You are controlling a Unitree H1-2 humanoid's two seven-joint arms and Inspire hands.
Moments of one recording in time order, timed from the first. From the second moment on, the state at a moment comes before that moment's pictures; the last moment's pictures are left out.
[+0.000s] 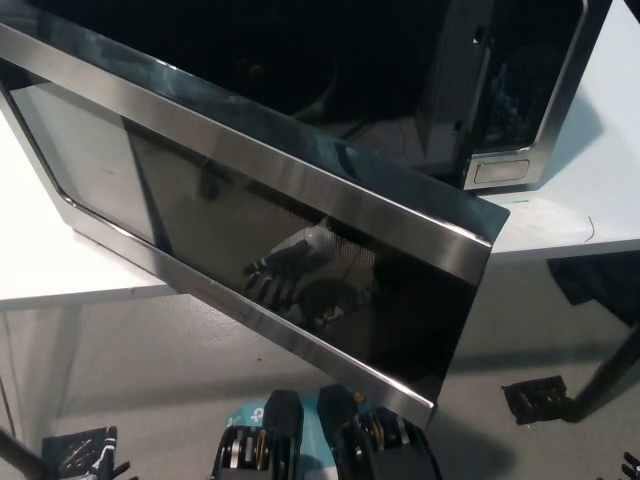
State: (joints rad) left_arm -0.14 0.09 0.30 0.73 -0.07 0.07 0.15; right_arm -0.18 -0.23 -0.19 1.08 0.05 -0.24 -0.05
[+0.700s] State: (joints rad) left_arm 0.07 -0.01 0.22 0.07 0.07 0.18 0.28; right_arm -0.18 -0.25 -0.20 1.03 0.06 -0.24 -0.05
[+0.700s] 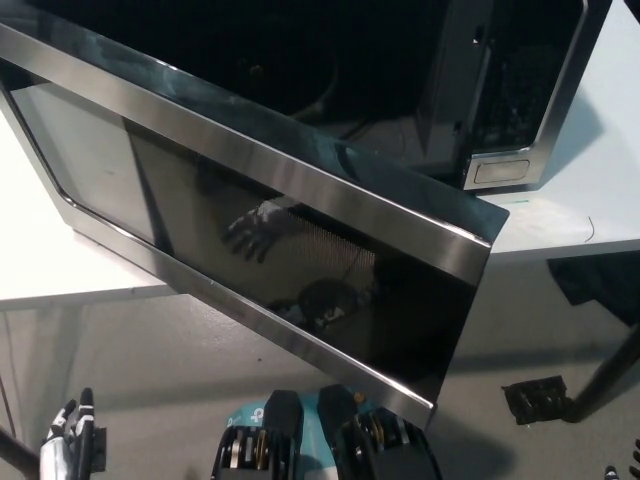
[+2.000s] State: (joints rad) left_arm -0.06 0.28 -0.15 -0.29 0.56 -0.20 0.27; right_arm -0.16 -0.25 -0.20 1.00 0.06 -0.23 -0.05
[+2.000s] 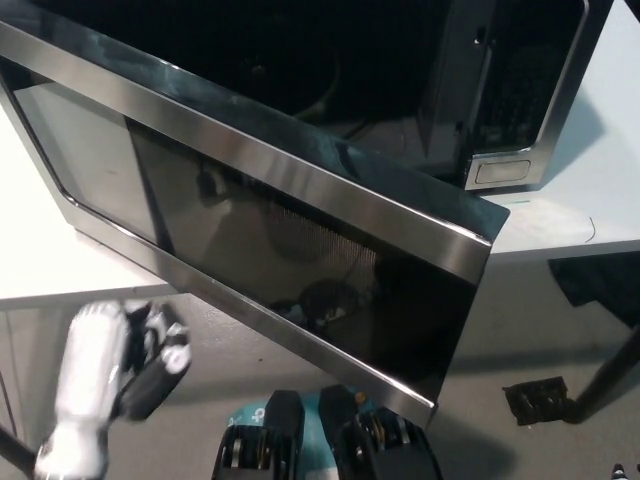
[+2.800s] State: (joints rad) left_arm -0.60 0.35 -0.40 -0.29 1.03 -0.43 0.27; right_arm -0.17 -0.25 -0.20 1.00 0.06 -0.23 -0.05
